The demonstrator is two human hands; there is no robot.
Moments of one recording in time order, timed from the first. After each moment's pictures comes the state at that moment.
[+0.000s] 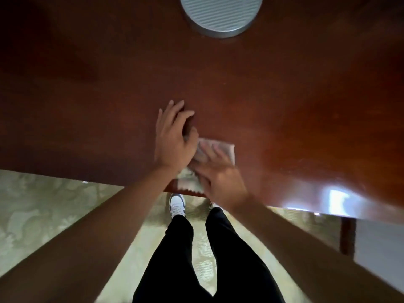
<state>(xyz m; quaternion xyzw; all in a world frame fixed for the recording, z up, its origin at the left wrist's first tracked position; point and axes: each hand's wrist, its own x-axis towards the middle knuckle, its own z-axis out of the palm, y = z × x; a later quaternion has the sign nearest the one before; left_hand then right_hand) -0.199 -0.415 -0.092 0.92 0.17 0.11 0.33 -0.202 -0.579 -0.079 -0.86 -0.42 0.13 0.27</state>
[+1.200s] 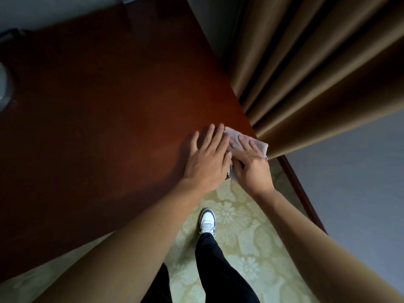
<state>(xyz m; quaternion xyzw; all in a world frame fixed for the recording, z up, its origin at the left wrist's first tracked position) -0.117 -0.897 -0.063 0.96 -0.25 -0.10 0.10 -0.159 -1.042 -0.084 -0.96 -0.01 -0.02 0.27</state>
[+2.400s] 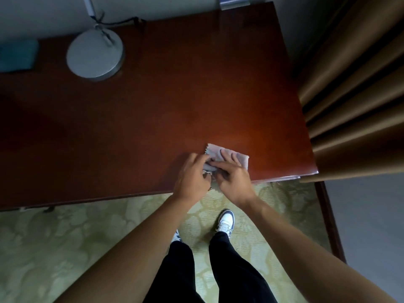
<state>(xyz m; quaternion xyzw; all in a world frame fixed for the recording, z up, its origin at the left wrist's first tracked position) -0.198 -0.757 -0.040 0.94 0.07 -0.11 0.32 -0.181 -0.898 -0.059 -0.88 -0.10 0.15 0.43</state>
